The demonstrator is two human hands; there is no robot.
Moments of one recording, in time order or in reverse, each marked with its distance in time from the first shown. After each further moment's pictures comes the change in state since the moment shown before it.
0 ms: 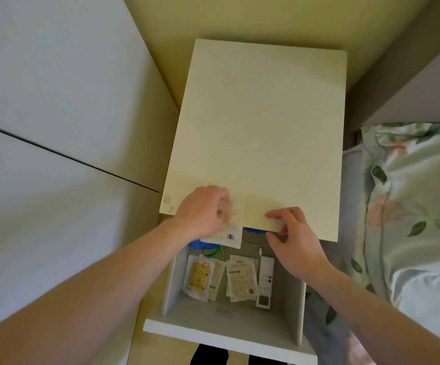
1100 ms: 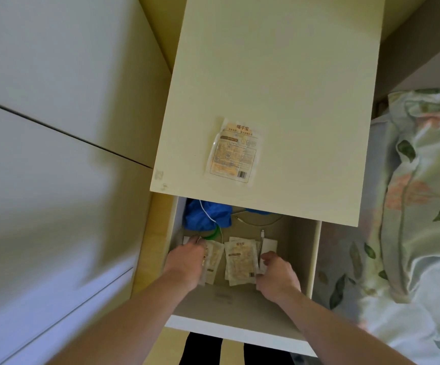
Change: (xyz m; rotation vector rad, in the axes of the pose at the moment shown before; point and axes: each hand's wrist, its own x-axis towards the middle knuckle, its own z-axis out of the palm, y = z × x) left_hand -0.050 -0.081 0.159 0.198 -0.226 -0.204; right_hand -0.021 0.086 0.132 -0.166 -0.304 0.538
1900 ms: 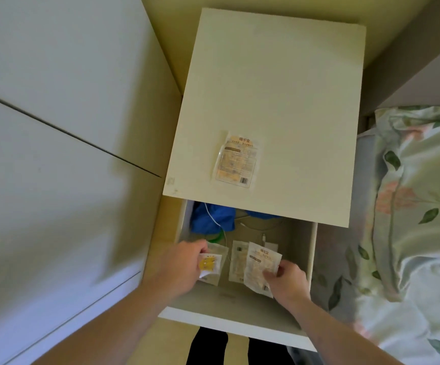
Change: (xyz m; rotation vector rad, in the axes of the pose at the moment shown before) left_hand -0.048 -0.009 -0.047 -0.154 0.073 0.035; right_hand -0.039 0.009 -0.016 0.304 0.090 -0.012
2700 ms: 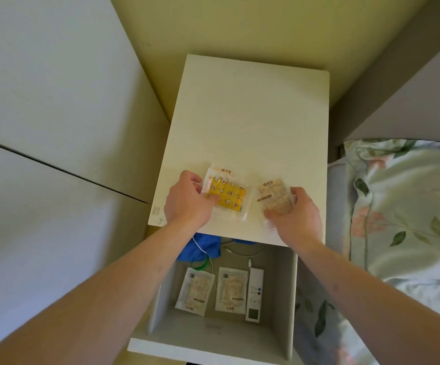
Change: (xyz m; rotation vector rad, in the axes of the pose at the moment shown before) left_hand 0.084 0.089 -0.126 -0.542 0.501 -0.226; right_hand 0.019 -0.140 -0.131 0.008 0.449 -0.320
